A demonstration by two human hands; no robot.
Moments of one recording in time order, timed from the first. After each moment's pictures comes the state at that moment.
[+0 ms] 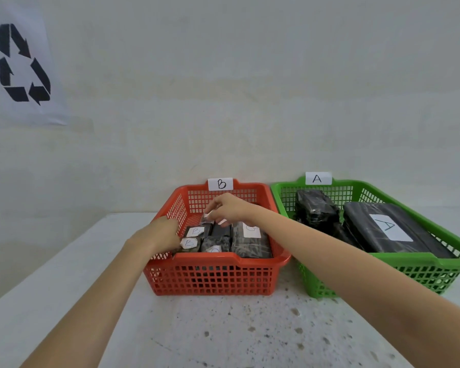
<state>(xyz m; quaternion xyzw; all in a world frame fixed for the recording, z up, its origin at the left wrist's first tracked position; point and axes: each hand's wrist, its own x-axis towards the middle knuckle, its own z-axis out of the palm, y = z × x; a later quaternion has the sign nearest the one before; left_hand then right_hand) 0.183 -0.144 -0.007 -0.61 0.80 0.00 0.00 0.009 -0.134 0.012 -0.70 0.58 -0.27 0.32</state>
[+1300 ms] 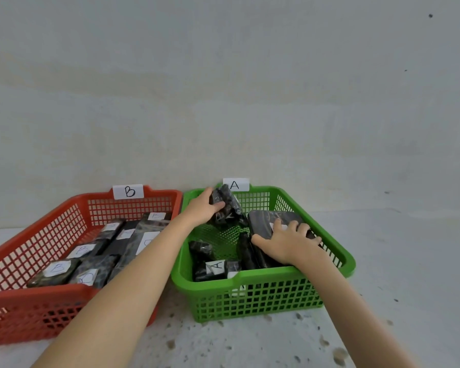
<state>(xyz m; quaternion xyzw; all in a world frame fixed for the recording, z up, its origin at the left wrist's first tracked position) -0.096 -0.161 -0.011 -0.43 0.82 0.29 -0.25 -0.212 0.000 -0.018 -0.47 0.88 -0.04 0.07</state>
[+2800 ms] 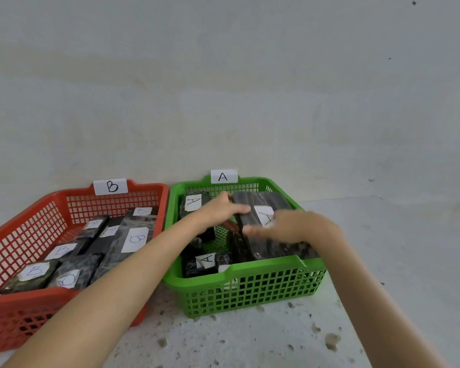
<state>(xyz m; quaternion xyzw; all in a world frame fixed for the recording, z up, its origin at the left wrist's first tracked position) -0.129 -0.126 -0.016 -0.33 0.81 0.44 -0.18 -0.220 0.019 0.015 -0.51 0.85 0.00 0.11</state>
